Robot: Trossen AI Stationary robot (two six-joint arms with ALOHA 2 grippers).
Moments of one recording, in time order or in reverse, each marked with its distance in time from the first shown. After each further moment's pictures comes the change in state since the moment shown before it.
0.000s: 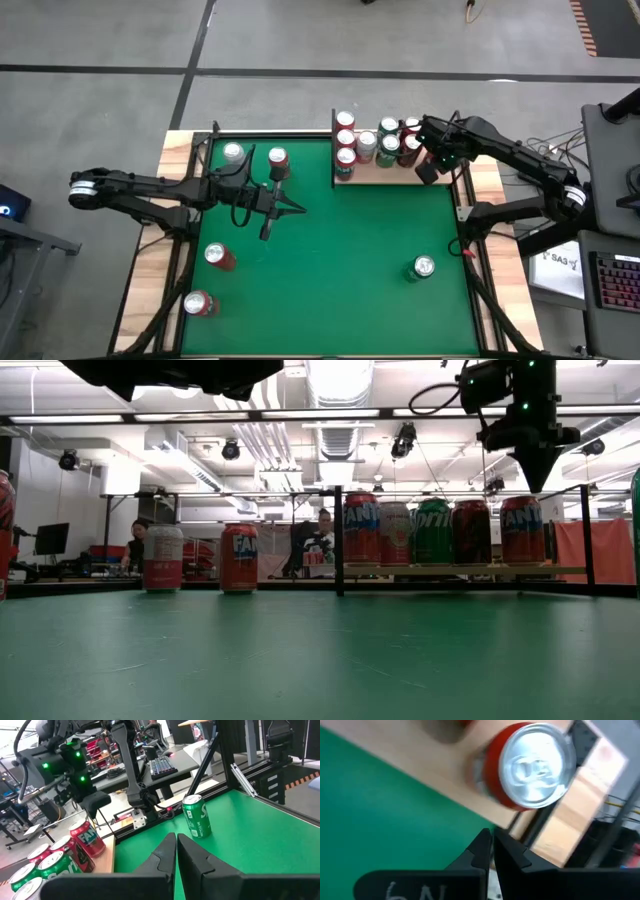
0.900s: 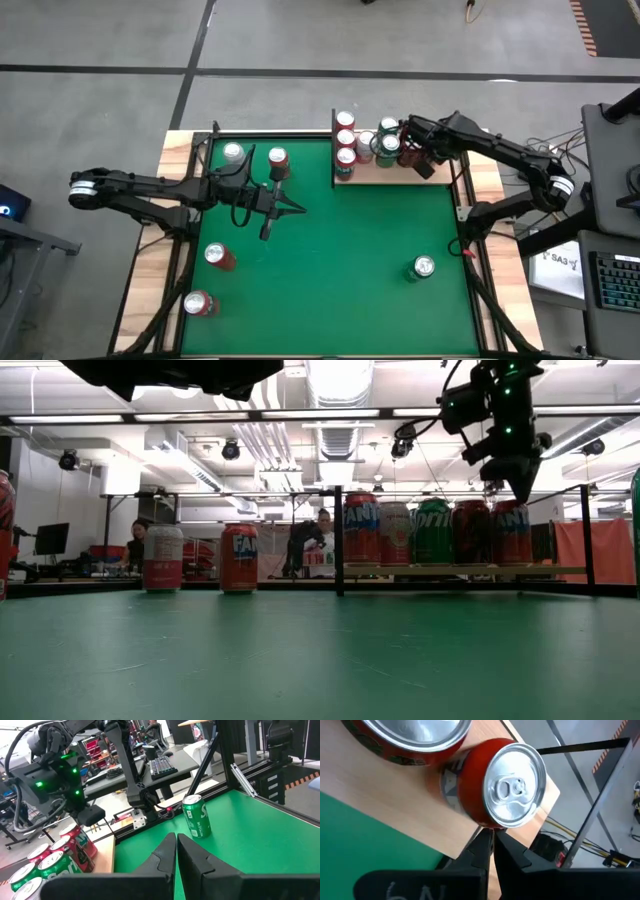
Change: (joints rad) left arm 0.000 0.000 0.000 0.000 0.000 -0.001; right arm 0.000 0.124 0.002 0.077 0.251 -0.147
